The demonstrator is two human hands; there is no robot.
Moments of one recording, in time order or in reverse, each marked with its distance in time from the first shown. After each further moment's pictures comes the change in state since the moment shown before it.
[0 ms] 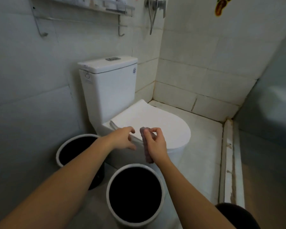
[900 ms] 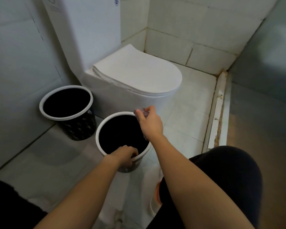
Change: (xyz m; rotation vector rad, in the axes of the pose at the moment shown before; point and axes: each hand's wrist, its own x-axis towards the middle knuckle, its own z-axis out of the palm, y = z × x) left_hand -0.082 -0.041 0.263 0.206 -0.386 0.003; right_hand -0.074 0.117 -0.028 -0.468 0.048 0.085
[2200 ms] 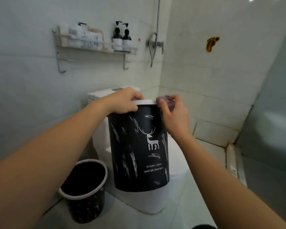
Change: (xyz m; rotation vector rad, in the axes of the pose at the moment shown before) left_hand -0.133 0.059 -0.447 -0.066 0.711 0.303; right_hand 0.095 -0.261 -0.153 0.137 0.389 -0.532
